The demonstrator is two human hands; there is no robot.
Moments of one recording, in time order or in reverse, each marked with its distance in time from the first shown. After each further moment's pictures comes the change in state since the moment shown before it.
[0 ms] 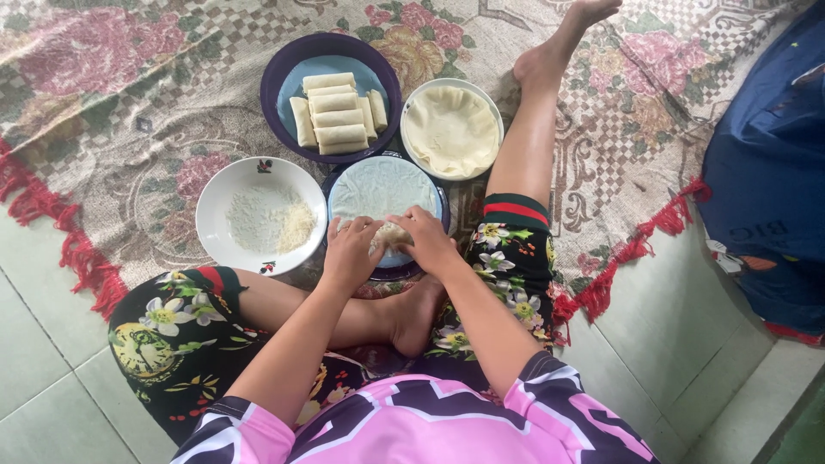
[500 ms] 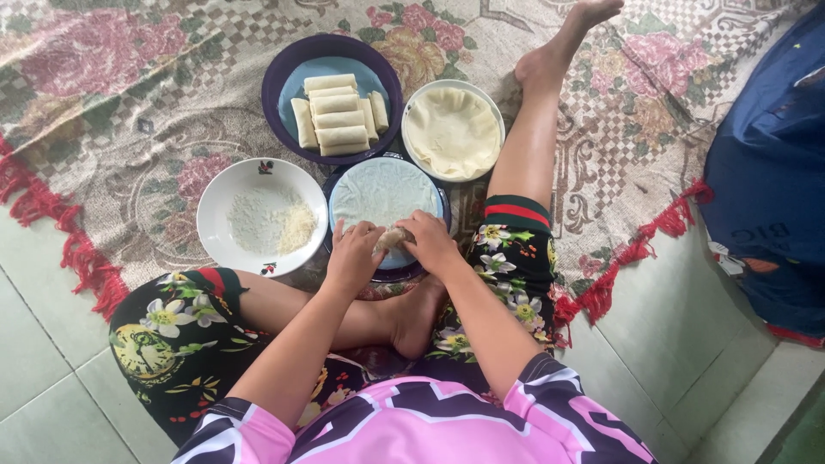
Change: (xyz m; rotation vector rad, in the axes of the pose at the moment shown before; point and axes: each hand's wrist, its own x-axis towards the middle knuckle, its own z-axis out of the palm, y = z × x) left_hand -0.001 0.003 -0.001 -0.039 -0.097 0.004; right_hand 0.004 0.016 0.012 -0.060 -0.007 0.042
